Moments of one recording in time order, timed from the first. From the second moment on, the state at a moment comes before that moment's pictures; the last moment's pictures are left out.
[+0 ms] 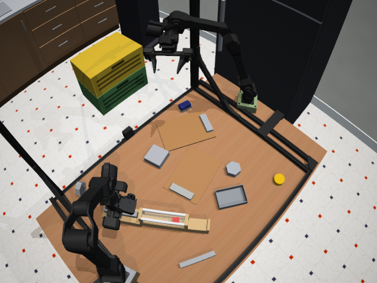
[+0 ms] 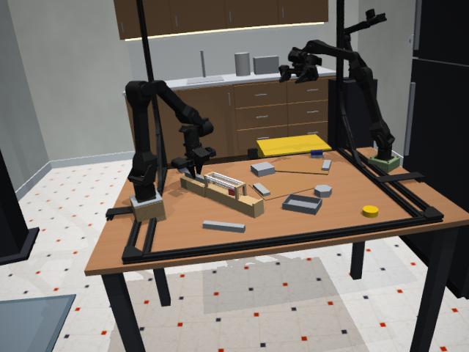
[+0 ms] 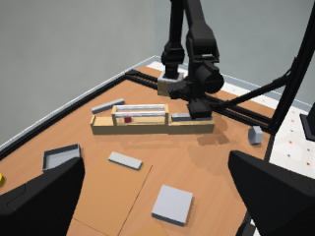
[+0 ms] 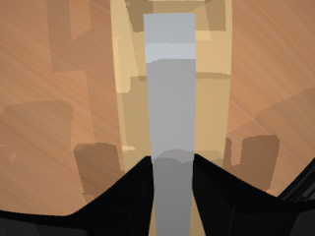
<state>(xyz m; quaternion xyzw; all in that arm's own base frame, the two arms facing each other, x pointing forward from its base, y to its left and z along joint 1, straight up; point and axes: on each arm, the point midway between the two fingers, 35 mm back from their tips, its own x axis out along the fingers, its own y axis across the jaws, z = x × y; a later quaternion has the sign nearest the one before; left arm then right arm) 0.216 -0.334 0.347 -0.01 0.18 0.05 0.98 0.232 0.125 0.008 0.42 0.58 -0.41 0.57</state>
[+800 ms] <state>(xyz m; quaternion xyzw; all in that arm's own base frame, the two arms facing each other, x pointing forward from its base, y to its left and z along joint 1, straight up) 0.216 -0.334 0.348 -0.01 0.18 0.05 0.98 0.244 0.095 0.008 0.42 0.58 -0.41 0.57</state>
